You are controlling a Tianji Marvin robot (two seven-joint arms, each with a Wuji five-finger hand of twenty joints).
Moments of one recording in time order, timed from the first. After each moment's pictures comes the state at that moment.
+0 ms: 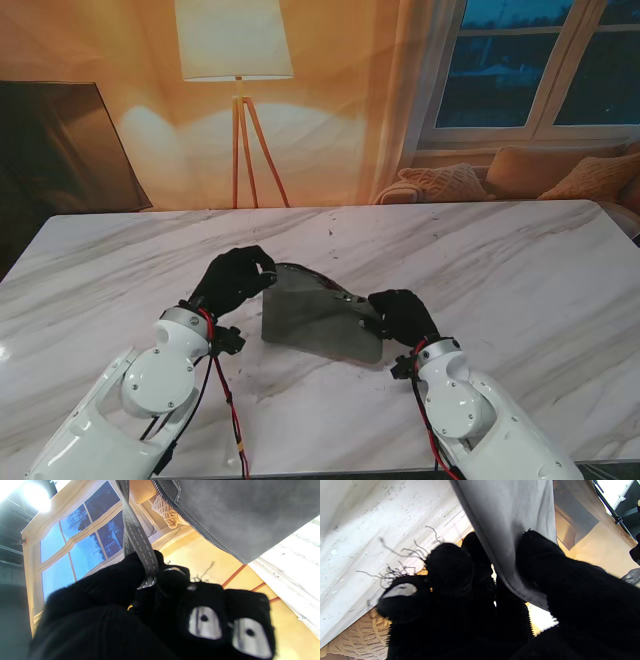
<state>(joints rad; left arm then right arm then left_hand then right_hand) 1.53 -1.17 -1.18 -1.76 0.26 0.06 0.11 -1.47 -1.18 1.09 -1.38 -0.47 -0.18 -0.31 0.83 -0.54 0.95 -0.12 0.77 0.13 1.01 0.79 1.19 0.17 1.19 0.95 1.22 0.18 1.64 0.81 1.07 0.26 1.84 0.77 0.64 -0.75 1.15 -0.34 1.00 -0.07 0.89 0.50 1.14 0.05 0.80 0.69 1.24 -0.01 1.17 0.55 0.92 0.07 1.61 0.70</state>
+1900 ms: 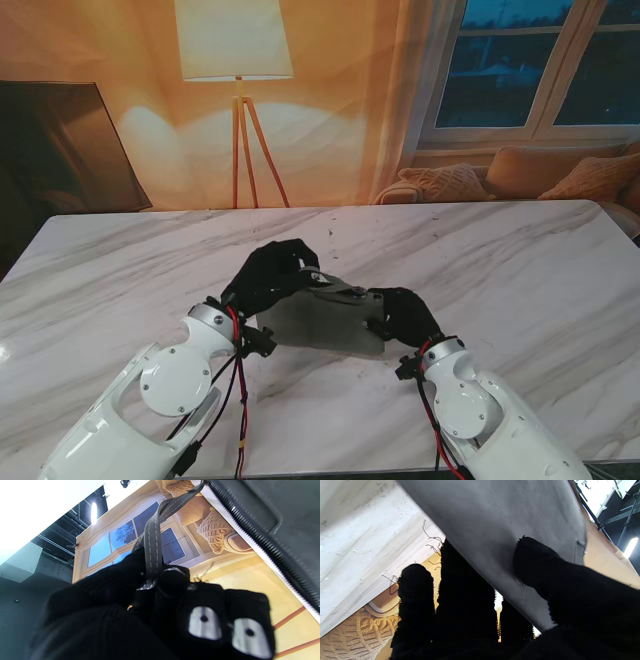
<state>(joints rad) 1.50 -1.17 -1.08 -1.82 0.12 -0.02 0.07 -1.47 -1.17 1.11 -1.37 -0.49 -0.27 -0.28 0.83 -0.54 0.93 -0.12 0.77 0.13 1.01 0.79 1.19 0.16 1.19 0.95 1.22 0.18 1.64 0.81 1.07 0.26 1.84 0.77 0.61 -0.77 1.24 -0.29 0.76 -0.20 0.73 0.44 0.84 -0.01 0.63 0.61 0.96 -0.05 0.89 0.49 0.54 0.05 1.39 0.73</state>
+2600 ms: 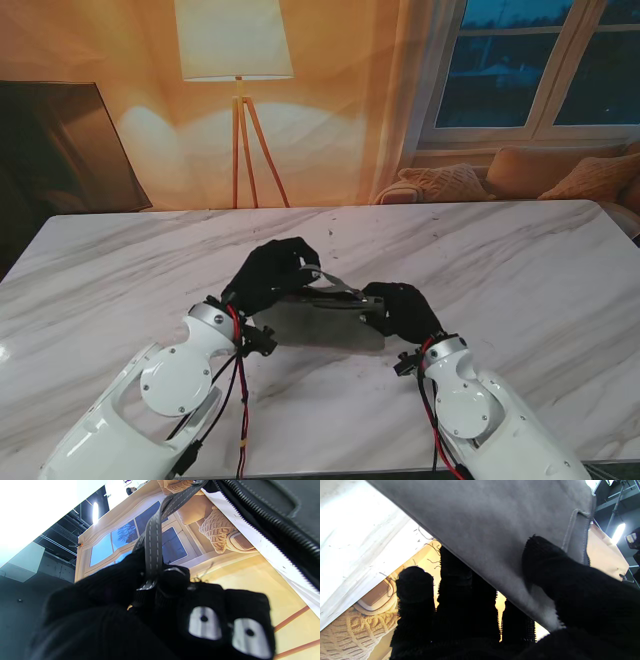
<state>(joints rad) 1.50 -1.17 -1.08 -1.83 0.12 -0.03 0.08 -1.48 -1.18 1.13 -1.38 -0.45 -0.33 -0.30 0.83 -0.54 0.93 -0.12 0.77 0.13 1.01 0.79 1.19 0.16 1.19 0.95 1.22 0.18 1.64 0.81 1.07 0.26 1.84 0.77 0.57 -0.72 1.19 -0.28 0.77 -0.27 0.90 0.33 0.96 -0.01 0.67 0.64 1.00 -0.06 0.95 0.54 0.61 0.05 1.44 0.74</state>
